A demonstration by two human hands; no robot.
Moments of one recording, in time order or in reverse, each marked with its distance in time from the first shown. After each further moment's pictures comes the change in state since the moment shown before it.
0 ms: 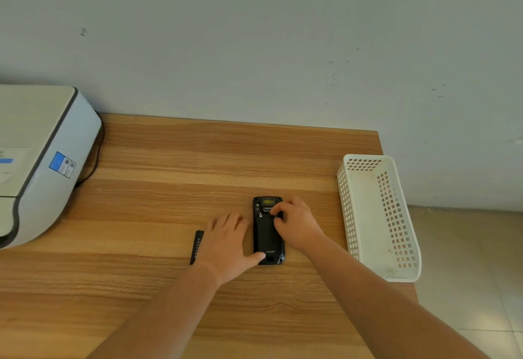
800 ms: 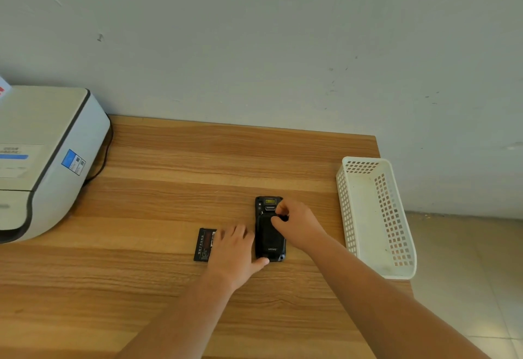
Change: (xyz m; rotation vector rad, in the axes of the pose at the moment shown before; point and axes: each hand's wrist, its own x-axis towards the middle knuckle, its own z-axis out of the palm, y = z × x) left_hand -0.014 0.013 0.019 0.063 -0.076 -0.026; right_hand -0.016 -0.013 -0.011 0.066 -0.007 0.001
